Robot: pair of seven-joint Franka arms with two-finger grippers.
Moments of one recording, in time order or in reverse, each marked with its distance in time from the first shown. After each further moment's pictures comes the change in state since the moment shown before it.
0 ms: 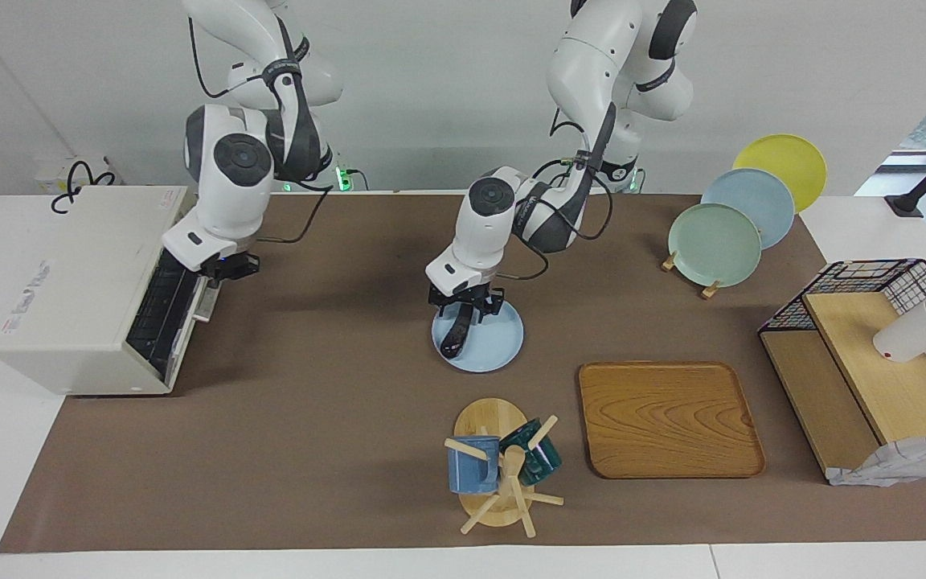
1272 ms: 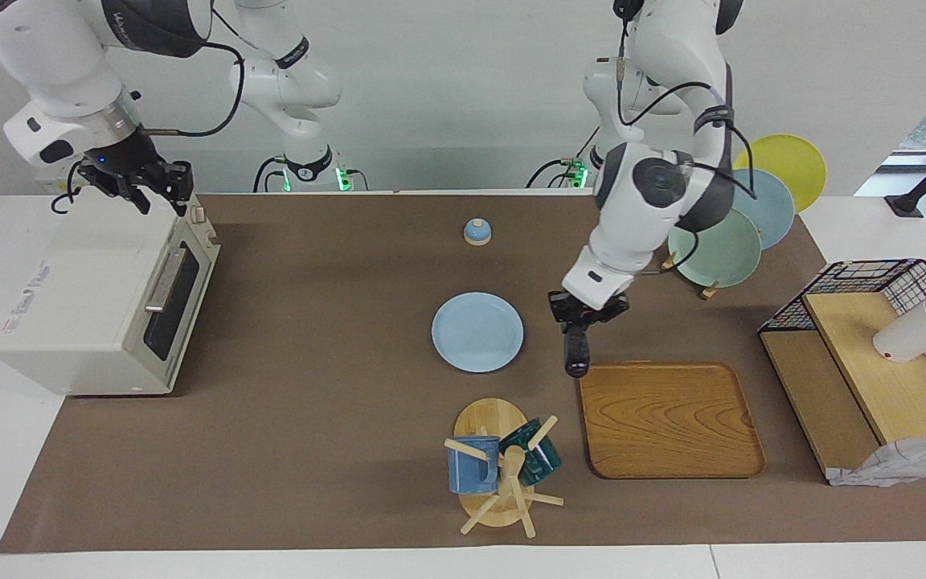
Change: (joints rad) left arm 0.401 -0.152 0.023 0.134 0.000 -0.324 0.198; right arm -0.118 0.002 -0.015 0.465 0.409 -0.425 -0.143
